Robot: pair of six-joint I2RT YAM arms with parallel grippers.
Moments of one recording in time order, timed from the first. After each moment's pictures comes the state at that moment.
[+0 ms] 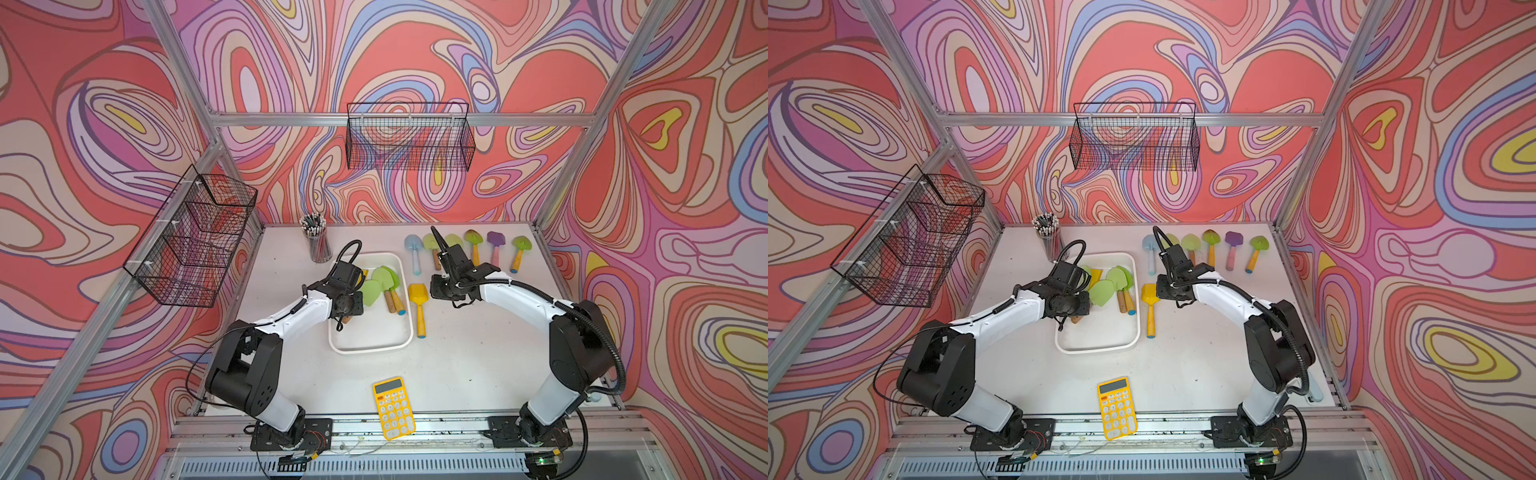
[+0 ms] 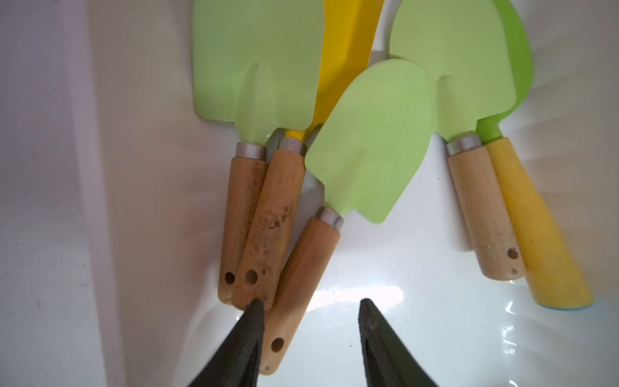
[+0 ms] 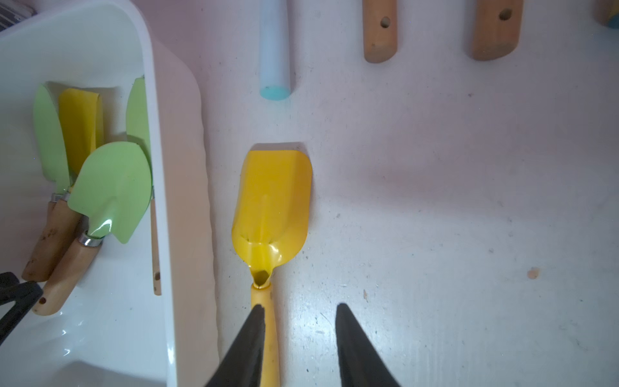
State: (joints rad) left arm -0.41 1.57 0.99 -0.52 -0.08 -0.45; right arm 0.50 1.71 1.24 -0.57 -0.01 0.52
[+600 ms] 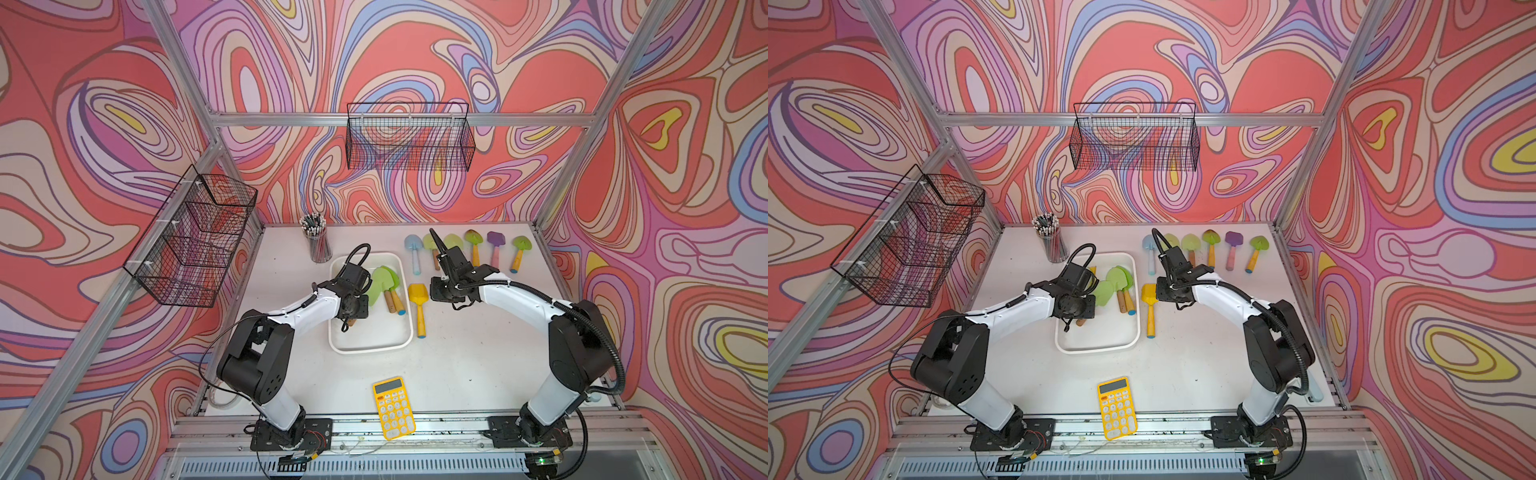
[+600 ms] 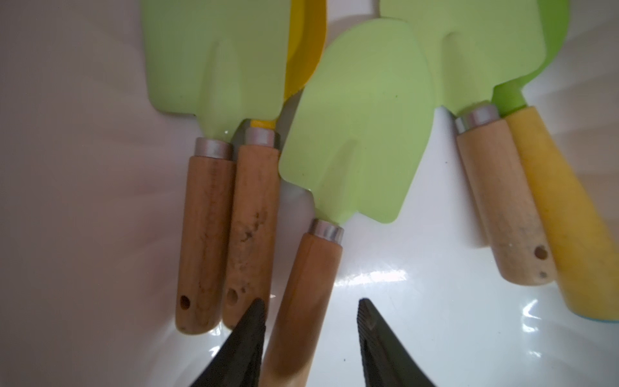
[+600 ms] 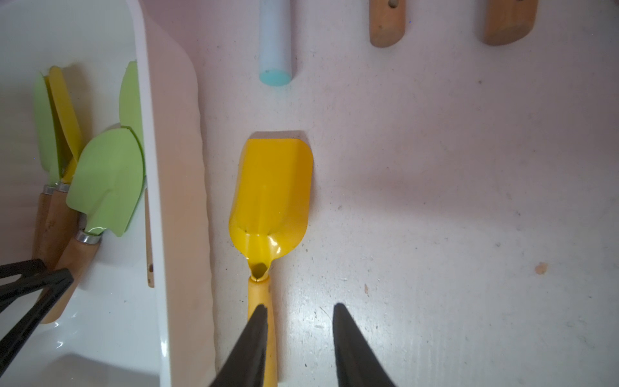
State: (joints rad) left arm -0.47 1.64 1.00 -0.52 -0.08 -0.44; right arm 0.50 1.71 1.23 -0.57 -0.02 0.51
